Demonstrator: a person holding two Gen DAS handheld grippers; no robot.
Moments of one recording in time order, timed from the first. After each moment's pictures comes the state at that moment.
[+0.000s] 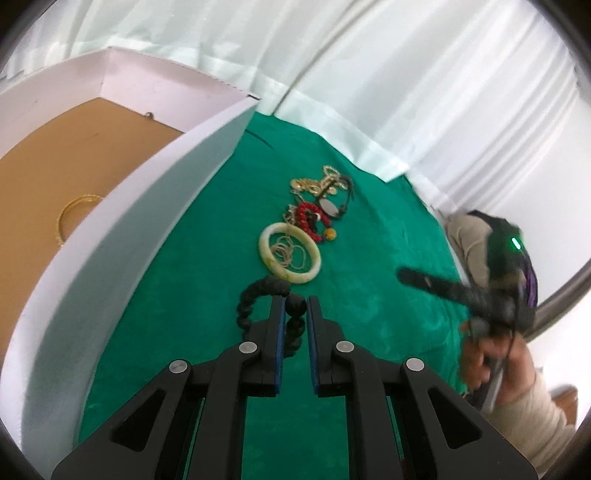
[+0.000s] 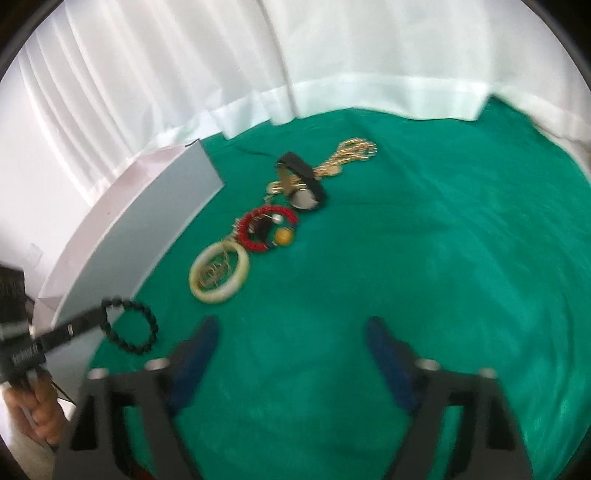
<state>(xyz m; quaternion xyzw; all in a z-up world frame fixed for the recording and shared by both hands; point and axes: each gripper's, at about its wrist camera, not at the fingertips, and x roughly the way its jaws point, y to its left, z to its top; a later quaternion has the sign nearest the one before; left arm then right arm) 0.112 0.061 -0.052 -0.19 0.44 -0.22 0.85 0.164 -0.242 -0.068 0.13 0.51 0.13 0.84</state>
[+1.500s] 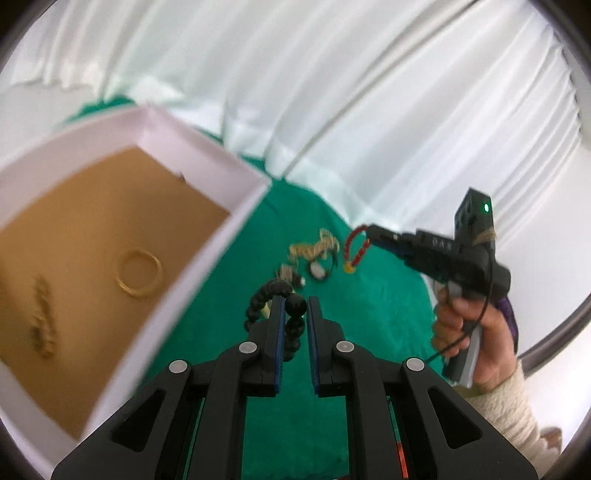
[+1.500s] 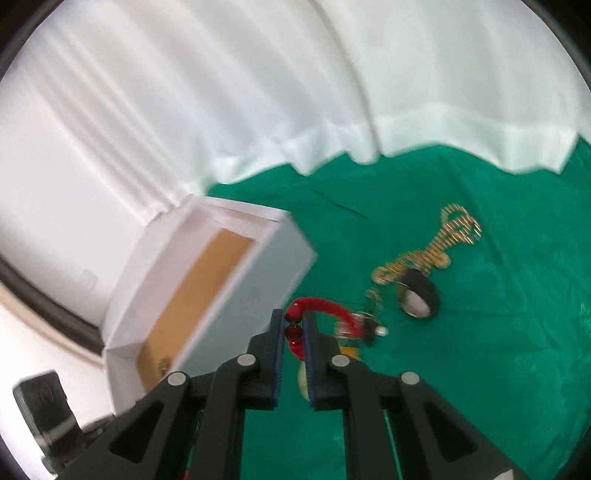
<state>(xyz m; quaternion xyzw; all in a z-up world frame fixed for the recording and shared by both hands) 0.082 0.117 0.054 -0.24 0.38 -0.17 0.88 0.233 -0.173 0.043 0.15 0.47 0.24 0.84</state>
